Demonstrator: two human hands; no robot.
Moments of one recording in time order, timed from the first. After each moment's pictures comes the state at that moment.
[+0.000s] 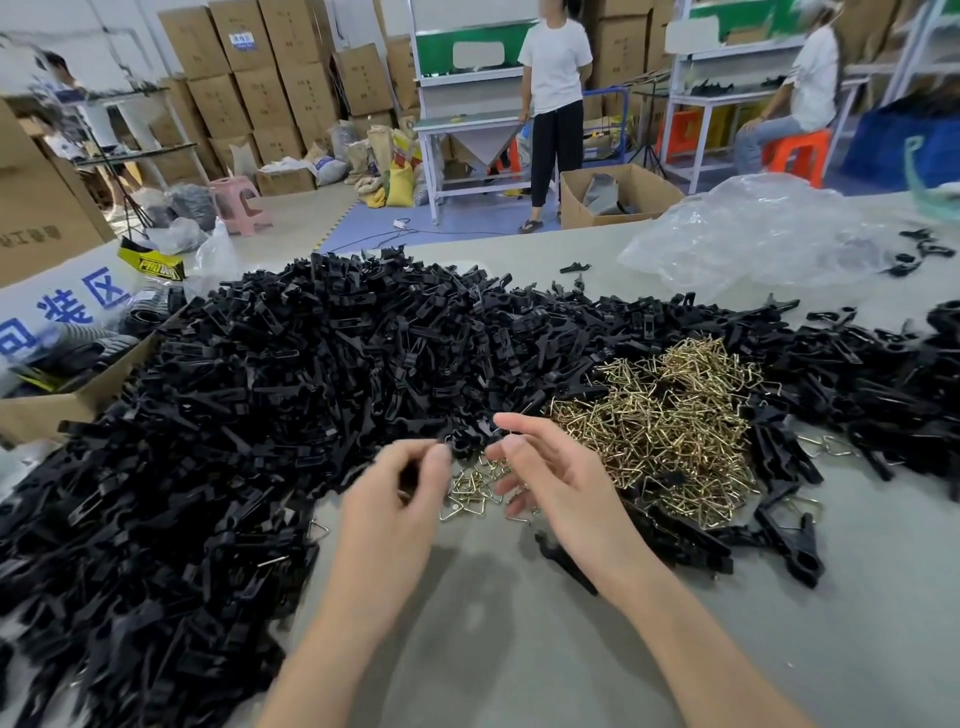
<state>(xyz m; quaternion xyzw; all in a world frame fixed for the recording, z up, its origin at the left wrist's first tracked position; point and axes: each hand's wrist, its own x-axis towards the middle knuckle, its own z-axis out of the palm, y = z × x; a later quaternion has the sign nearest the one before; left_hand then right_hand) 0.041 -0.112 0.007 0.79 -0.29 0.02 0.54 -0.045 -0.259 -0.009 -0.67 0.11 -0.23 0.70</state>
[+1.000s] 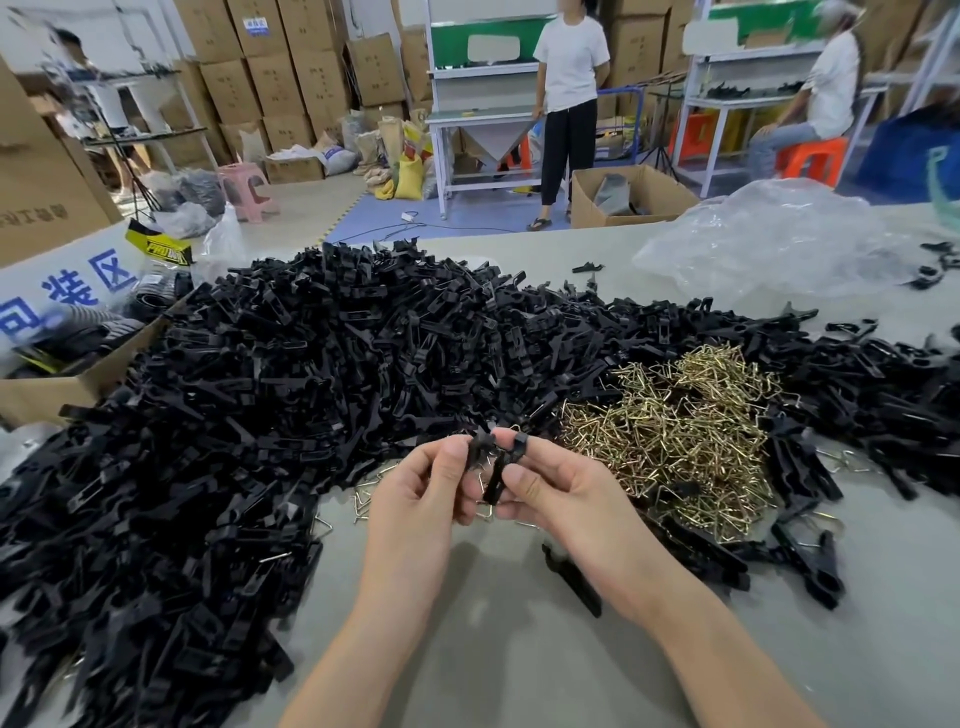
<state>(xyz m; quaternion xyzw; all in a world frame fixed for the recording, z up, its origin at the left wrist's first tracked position) 0.035 -0.131 -0.003 0.62 -0.19 -0.15 0.74 -0.044 -0.261 -0.012 -0.61 0.07 -0.16 0.77</state>
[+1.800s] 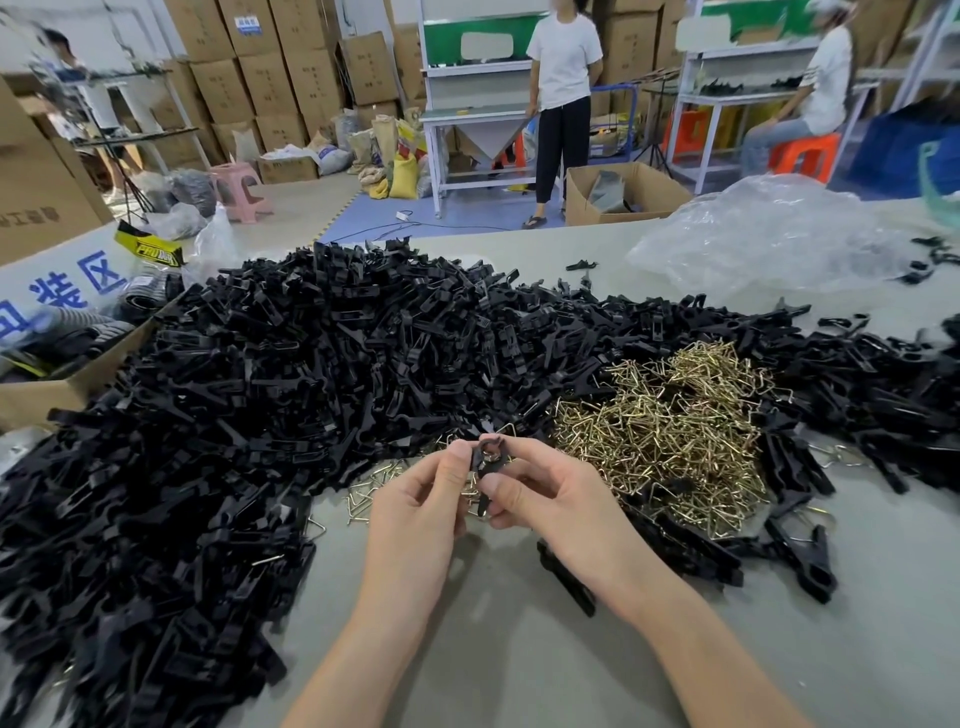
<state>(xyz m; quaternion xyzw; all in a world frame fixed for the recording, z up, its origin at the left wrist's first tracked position) 0.028 -0.131 -0.002 0.69 -0.20 -0.13 0.68 -0.044 -0.259 -0.012 -0.68 0.08 -0.17 0.71</state>
